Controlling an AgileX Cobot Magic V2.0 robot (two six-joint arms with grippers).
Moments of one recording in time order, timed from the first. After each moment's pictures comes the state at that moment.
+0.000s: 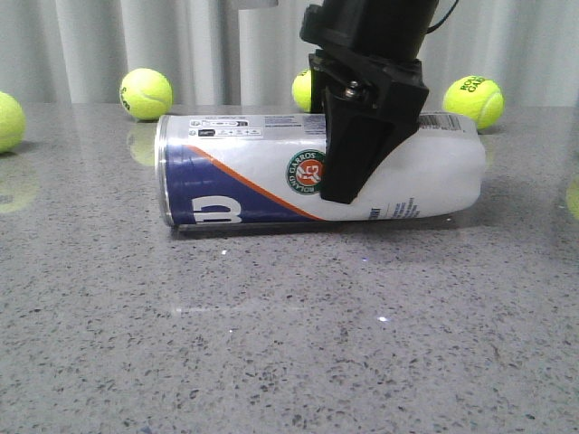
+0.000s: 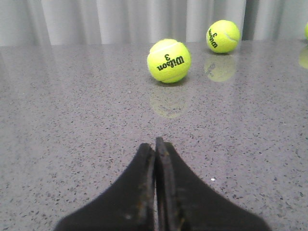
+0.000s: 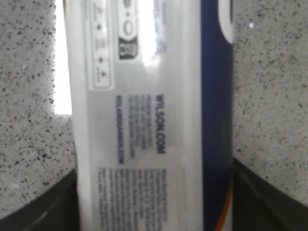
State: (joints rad) left arm 0.02 0.00 0.00 -0.02 0.20 0.06; right arm 0.59 1.75 -1.47 0.16 1.03 -1.08
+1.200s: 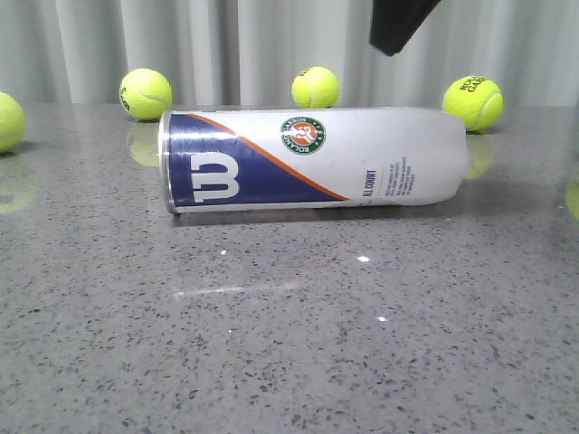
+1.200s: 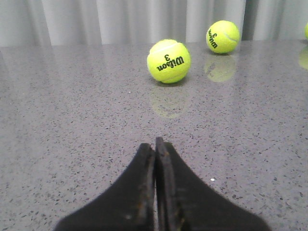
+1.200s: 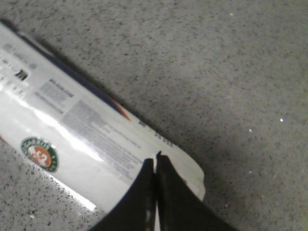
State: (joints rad) left arm 0.02 0.00 0.00 -0.02 0.20 0.06; right arm 0.59 1.55 -1.48 -0.12 0.97 -0.07
